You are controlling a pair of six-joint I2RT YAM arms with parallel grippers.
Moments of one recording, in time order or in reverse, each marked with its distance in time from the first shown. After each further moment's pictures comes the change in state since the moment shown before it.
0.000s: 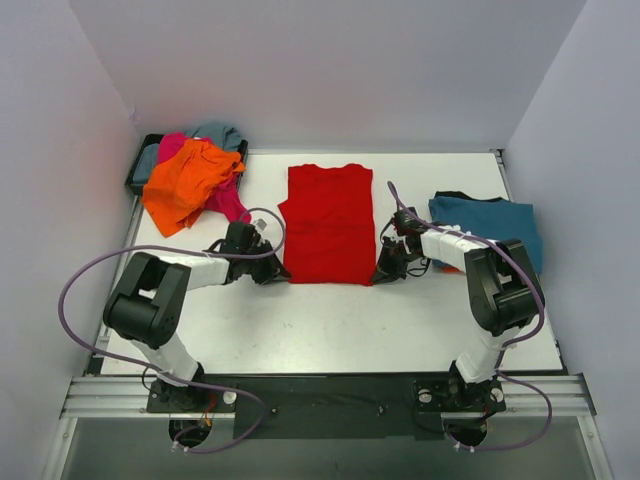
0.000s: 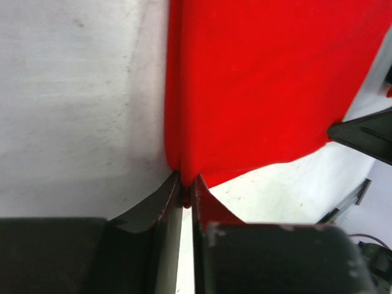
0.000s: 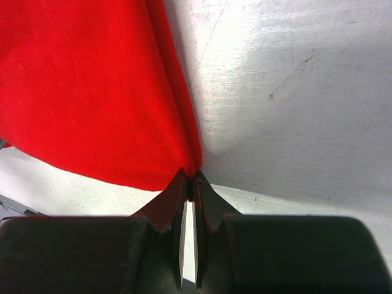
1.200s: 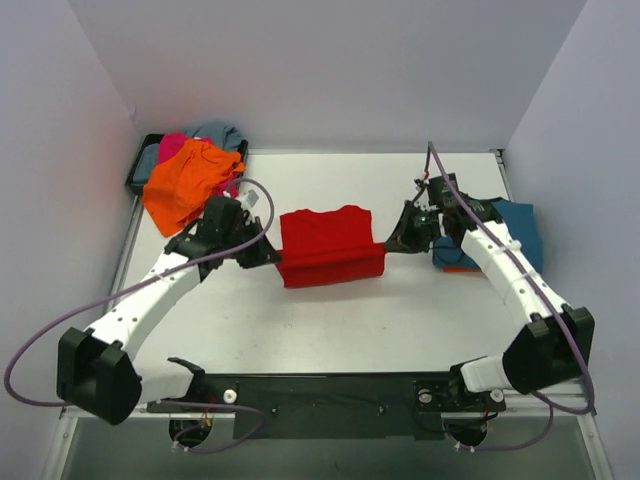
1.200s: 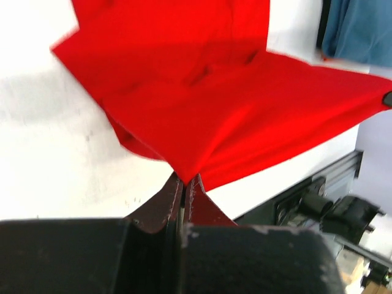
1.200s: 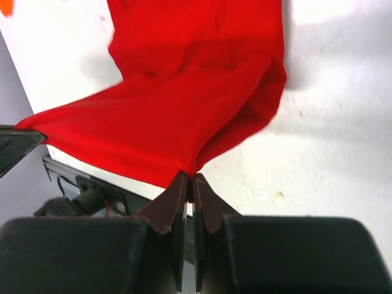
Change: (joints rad) left arm -0.081 -0.470 0.210 -0.580 -0.101 0.098; right arm -0.050 -0.438 0.179 -0.357 -0.043 -0.062
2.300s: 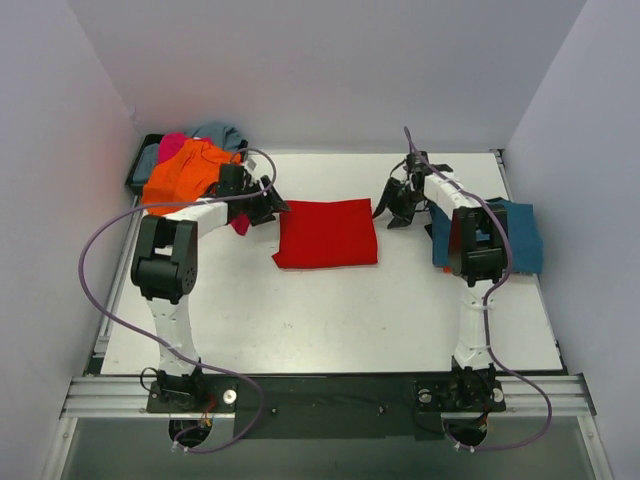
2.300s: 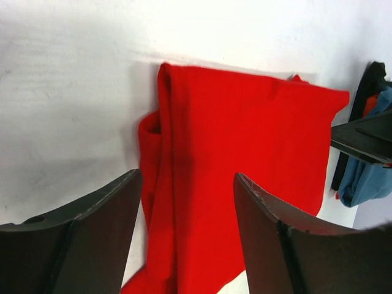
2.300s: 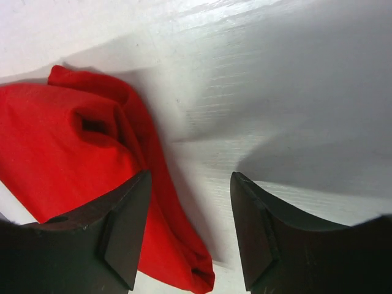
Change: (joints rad) left arm 0.245 0.863 0.463 0.434 0.122 -0.005; right arm -0.127 0.932 0.642 0.097 0.056 -0.025
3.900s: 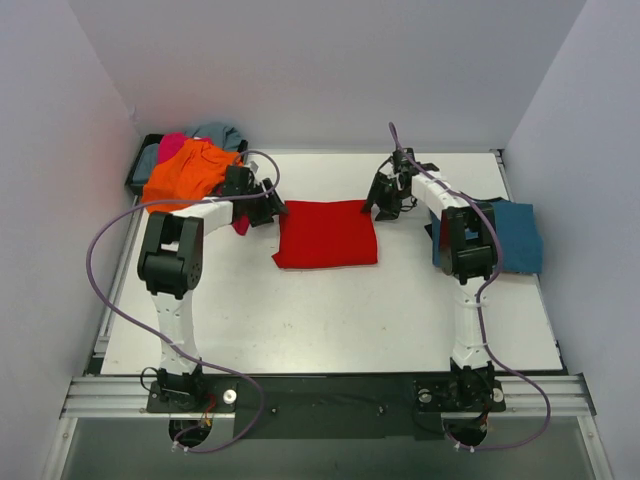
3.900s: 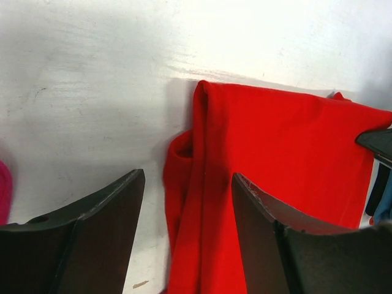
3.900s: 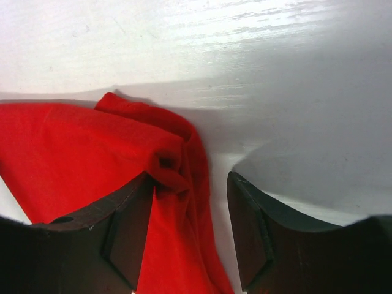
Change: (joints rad) left arm -0.019 0.041 -0.002 0.009 -0.104 0.030; right arm 0.062 0.050 0.047 0.095 0.019 -0.003
